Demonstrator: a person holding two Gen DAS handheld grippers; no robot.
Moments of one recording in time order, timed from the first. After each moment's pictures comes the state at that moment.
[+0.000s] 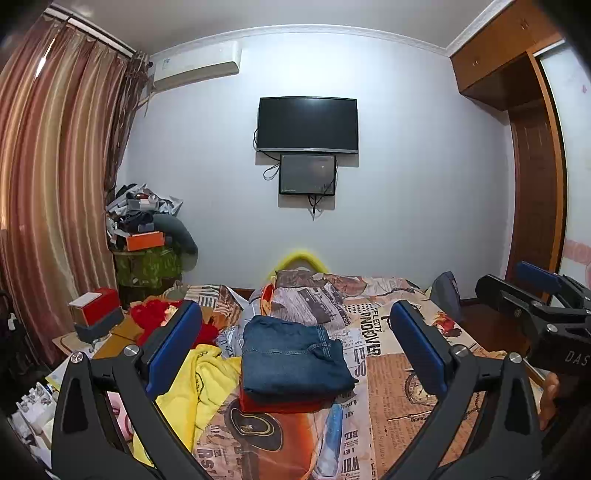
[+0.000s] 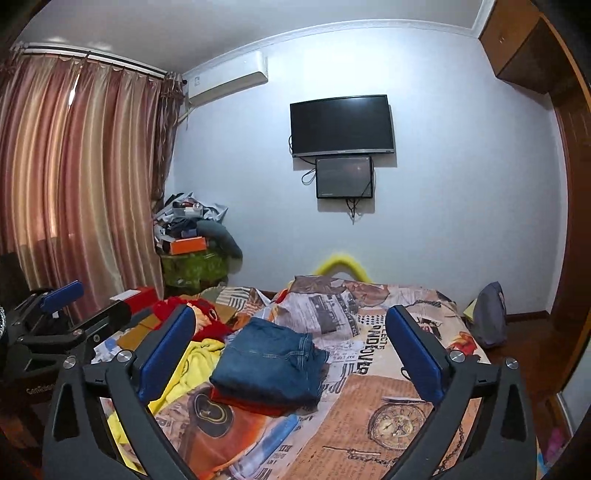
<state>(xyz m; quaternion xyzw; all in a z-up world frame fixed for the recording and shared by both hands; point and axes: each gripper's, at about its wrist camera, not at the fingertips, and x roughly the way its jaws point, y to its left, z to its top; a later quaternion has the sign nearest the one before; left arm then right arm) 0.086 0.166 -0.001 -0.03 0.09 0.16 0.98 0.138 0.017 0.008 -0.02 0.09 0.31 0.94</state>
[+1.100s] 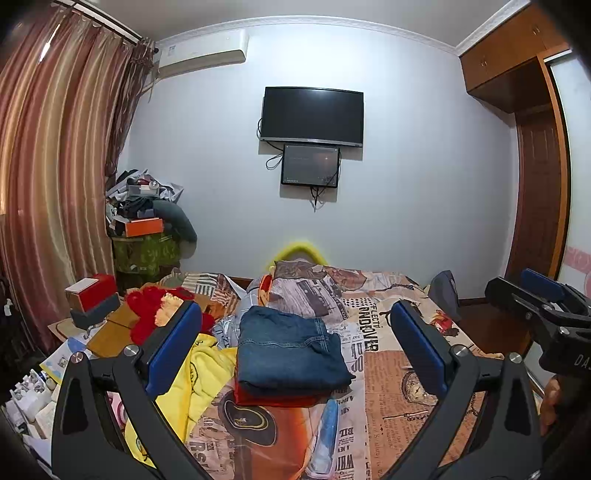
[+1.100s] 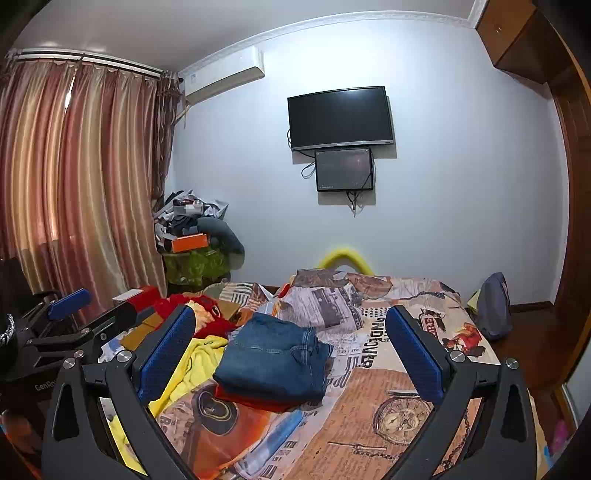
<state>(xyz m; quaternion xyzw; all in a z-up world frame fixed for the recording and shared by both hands) 0.092 0.175 -0.006 -0.05 0.10 0.16 0.98 0.139 0.013 0.008 -0.01 0.11 0.32 0.94</state>
